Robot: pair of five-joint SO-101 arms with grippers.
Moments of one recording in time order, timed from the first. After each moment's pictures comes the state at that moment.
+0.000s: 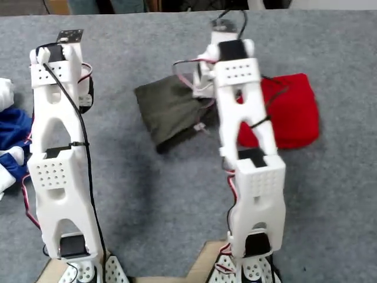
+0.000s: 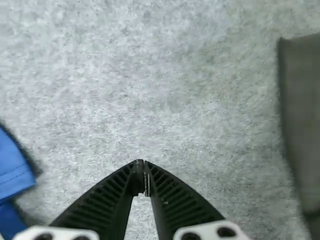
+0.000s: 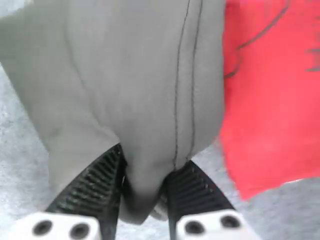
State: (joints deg) left arm -14.0 41.9 -50.9 100.6 -5.1; right arm -9.0 36.3 -49.1 100.7 -11.1
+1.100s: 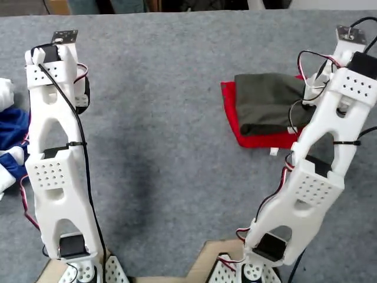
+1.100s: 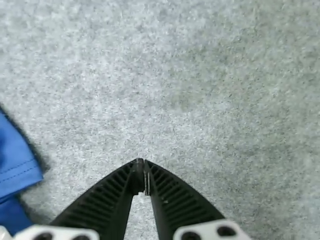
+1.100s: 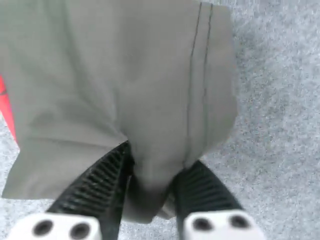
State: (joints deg) left arm -14.8 41.9 -50.9 100.6 -5.1; right arm 26.5 35.2 -50.9 100.7 11.6
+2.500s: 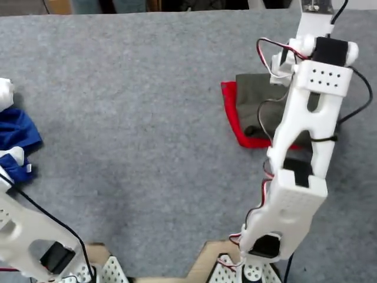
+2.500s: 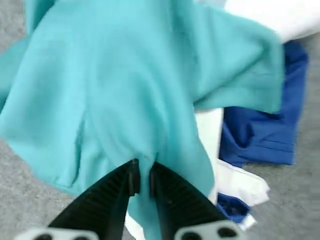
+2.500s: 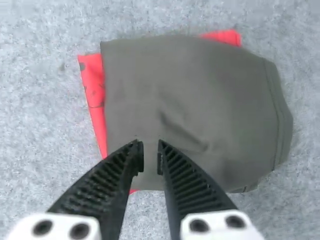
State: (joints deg) left arm -57.6 30.7 -42.9 94.8 -15.2; right arm 12.7 23.1 -50.9 100.8 6.0
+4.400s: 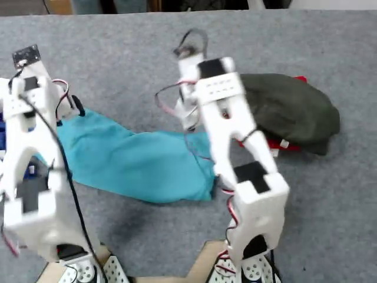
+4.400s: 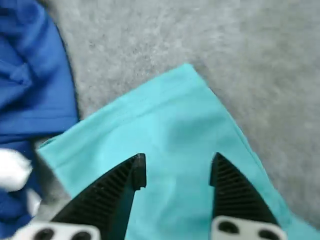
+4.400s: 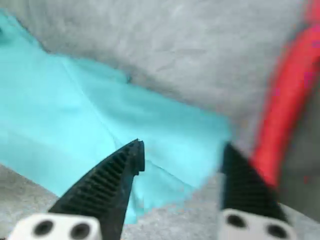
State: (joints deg) left arm -21.2 15.3 -5.0 72.9 11.6; right arm -19.9 24.1 -15.0 91.3 6.0
